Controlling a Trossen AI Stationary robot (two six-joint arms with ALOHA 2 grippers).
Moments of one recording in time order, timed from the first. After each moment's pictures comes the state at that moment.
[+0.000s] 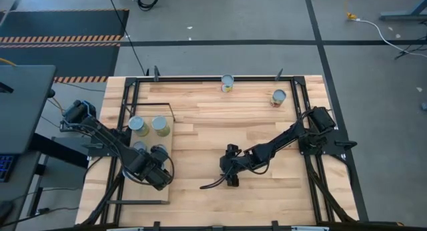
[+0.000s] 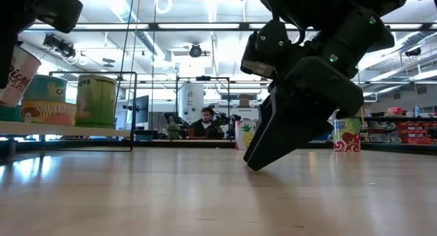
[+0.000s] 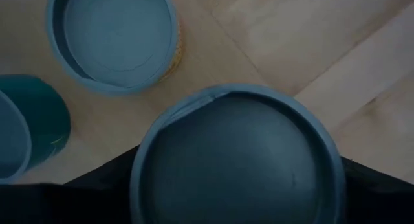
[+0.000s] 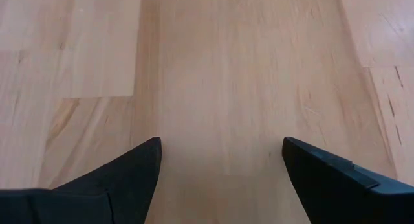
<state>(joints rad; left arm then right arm) -0.66 1.47 1.02 -1.06 -0.16 -1.49 0.35 1.93 0.98 0.03 0.24 0.32</state>
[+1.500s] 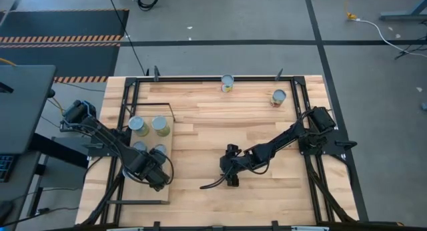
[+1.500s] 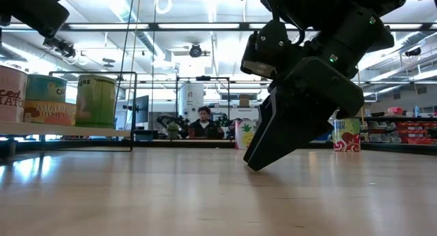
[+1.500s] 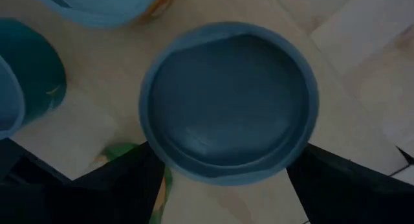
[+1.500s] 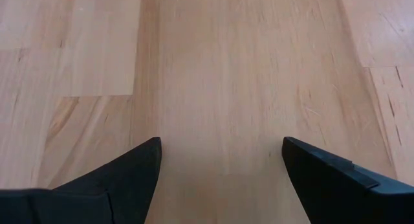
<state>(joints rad) -0.65 1.47 1.02 -1.10 0.03 -1.43 0.35 1.93 0.98 0.03 0.23 0.32</state>
